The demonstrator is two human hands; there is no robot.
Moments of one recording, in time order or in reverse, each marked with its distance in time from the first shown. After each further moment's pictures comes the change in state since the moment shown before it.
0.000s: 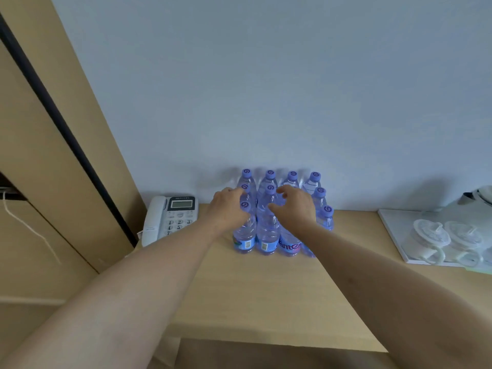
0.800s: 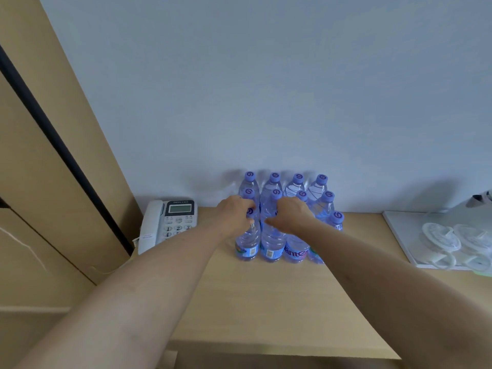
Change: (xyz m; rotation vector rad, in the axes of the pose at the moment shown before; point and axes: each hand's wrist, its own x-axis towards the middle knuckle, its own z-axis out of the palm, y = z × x) left_hand 0.032 -0.021 0.014 0.151 -0.060 0.165; right_hand 0.035 -0.010 0.025 -0.383 -0.356 -0.052
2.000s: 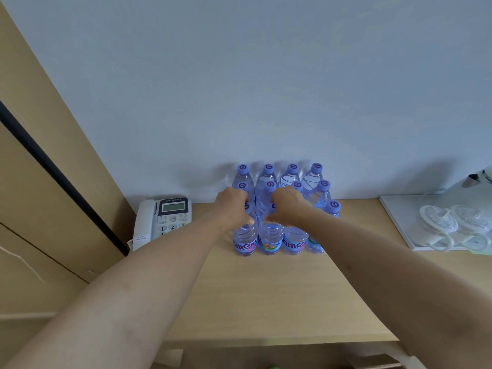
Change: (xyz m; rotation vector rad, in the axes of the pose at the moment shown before) left_hand 0.012 0.013 -0.005 0.023 -0.044 -0.052; right_hand -0.002 0.001 -0.011 -0.011 -0.064 -0.044
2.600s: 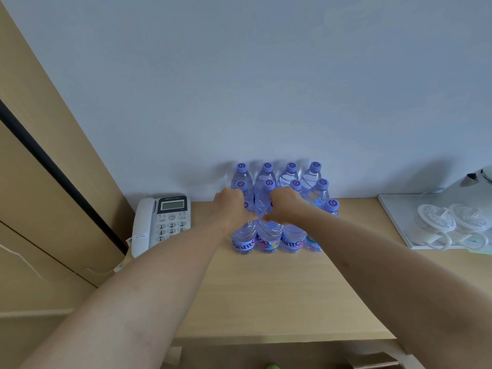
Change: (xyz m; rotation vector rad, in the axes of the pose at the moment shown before) left_hand 0.001 0.002 0.016 0.008 0.109 -0.107; right_hand 0.000 0.000 0.002 -0.006 -0.023 0.005
